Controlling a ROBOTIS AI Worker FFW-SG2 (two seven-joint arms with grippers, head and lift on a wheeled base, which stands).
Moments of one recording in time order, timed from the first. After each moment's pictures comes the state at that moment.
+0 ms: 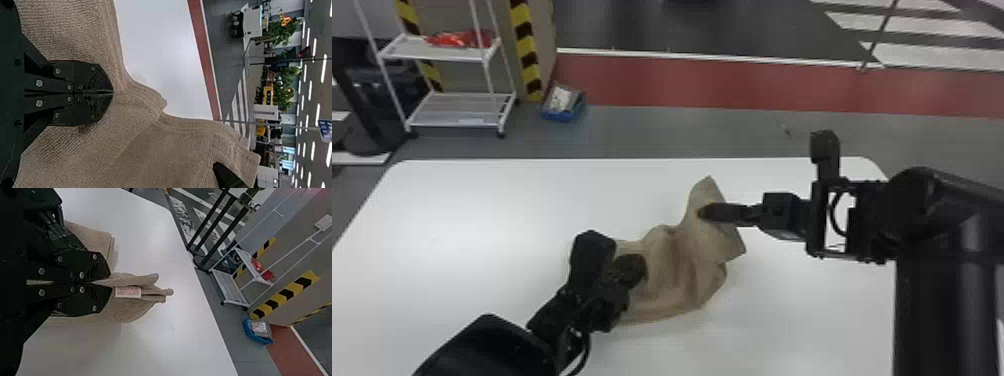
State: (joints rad) left arm 0.07 0.14 -0.41 -1.72 0.05 0.52 -0.13; right arm -0.32 0.00 -0.23 -1.81 -0.18 1.57 0.64
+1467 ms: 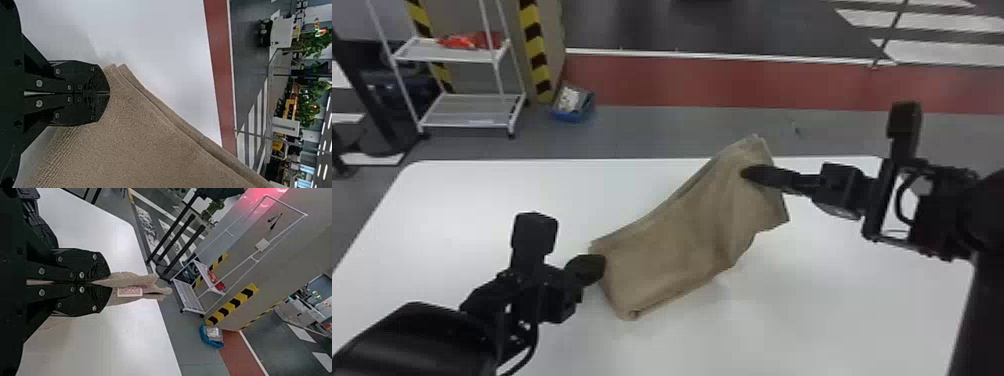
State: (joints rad) left arm 0.13 0.15 -0.17 -1.92 0.04 0.77 -0.31; right arm -0.31 0.00 -0.38 -1.98 -0.29 1.57 0.63
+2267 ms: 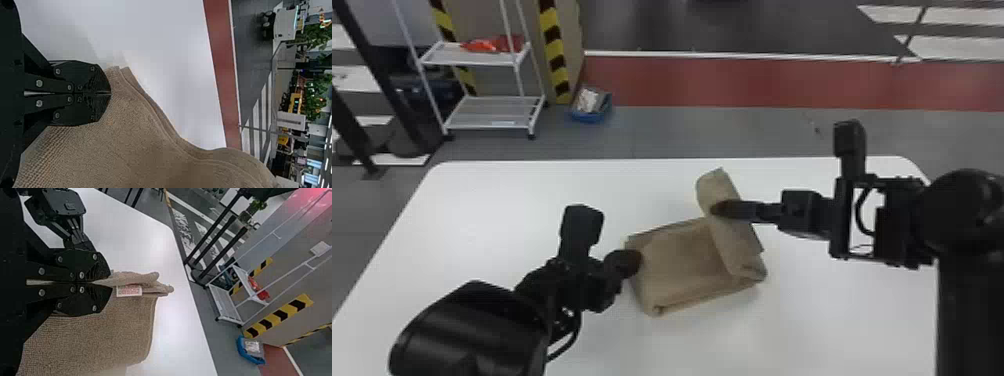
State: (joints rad) left arm 0.05 0.13 -0.24 -1.82 0.02 0.78 -0.29; right arm -0.29 0.00 -0.18 -1.90 -0.28 1.57 0.59
